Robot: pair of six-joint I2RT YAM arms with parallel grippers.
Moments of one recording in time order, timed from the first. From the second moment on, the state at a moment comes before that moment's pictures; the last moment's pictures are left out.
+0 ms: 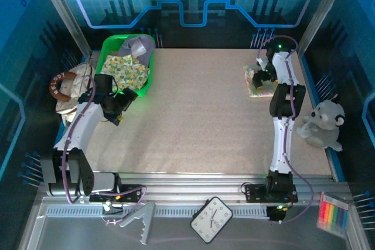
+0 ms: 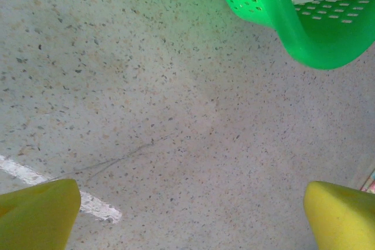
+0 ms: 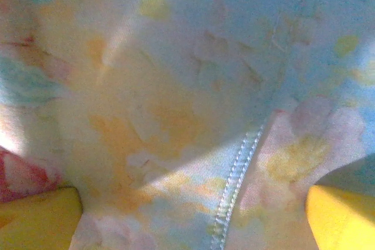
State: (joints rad) left arm 0.09 1.32 1.01 -0.77 0.24 -0.93; right arm -0.12 2.65 2.55 -1.34 0.12 -0.40
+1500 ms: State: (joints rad) left arm 0.07 2.37 2.19 -1.14 -0.02 -0.37; right arm 0.24 1.36 1.44 -0.70 0.17 0.22
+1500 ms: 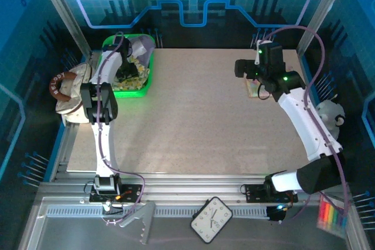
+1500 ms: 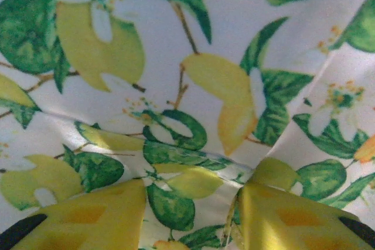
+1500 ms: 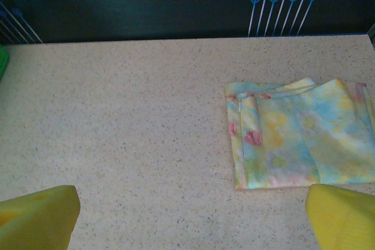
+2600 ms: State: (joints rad) left arm -0.10 1.66 2.08 -0.90 0.39 -0.38; right arm 0.13 1.30 1.19 -0.29 -0.10 0.45
